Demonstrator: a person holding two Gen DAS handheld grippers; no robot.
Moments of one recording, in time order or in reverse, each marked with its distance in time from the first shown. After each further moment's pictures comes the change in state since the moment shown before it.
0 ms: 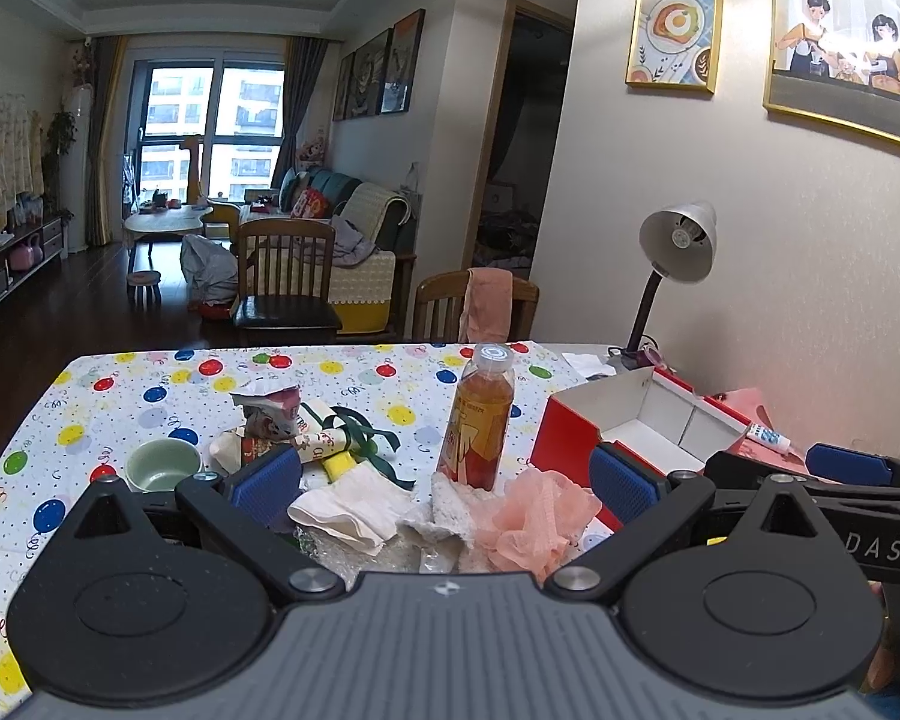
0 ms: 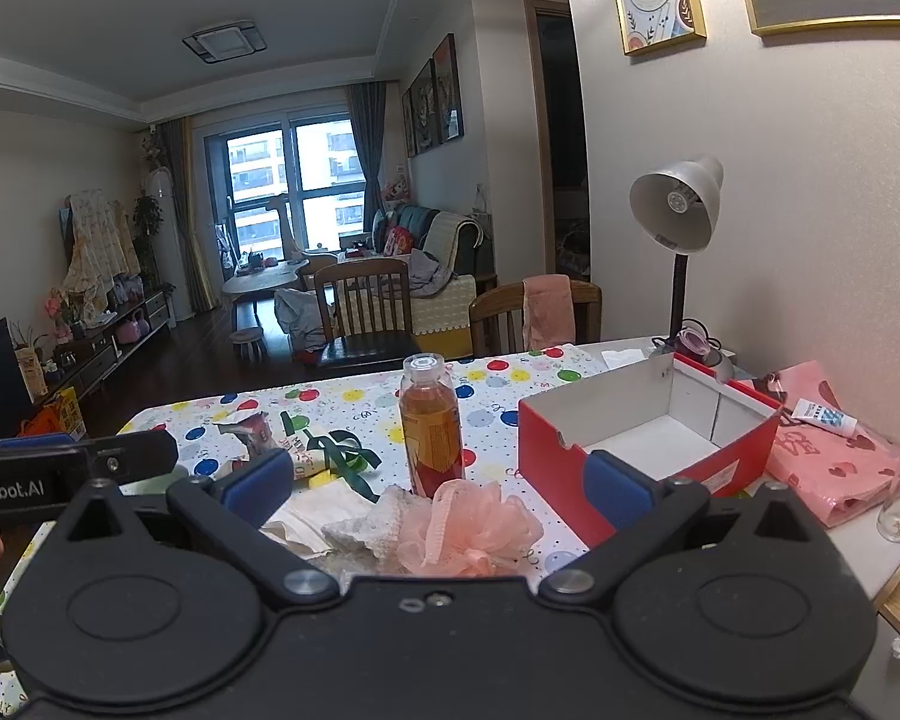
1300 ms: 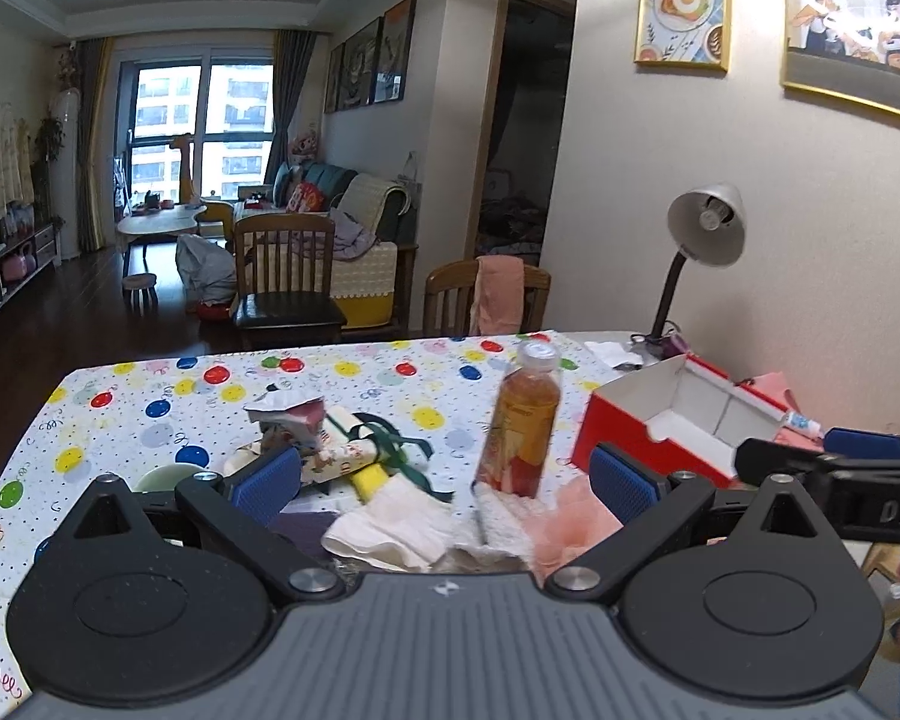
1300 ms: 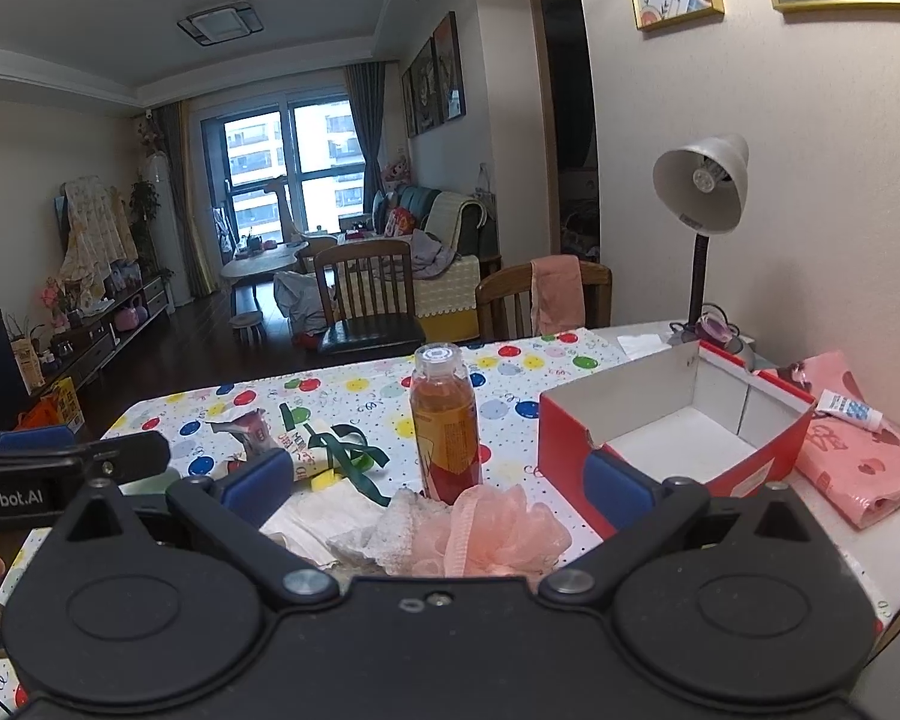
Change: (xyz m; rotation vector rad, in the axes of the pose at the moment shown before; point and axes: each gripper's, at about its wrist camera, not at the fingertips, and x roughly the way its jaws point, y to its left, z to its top) left arm 0.056 0.044 0.005 0.040 0.029 0.000; right arm 0.044 0.012 0.002 0.008 0.047 0.003
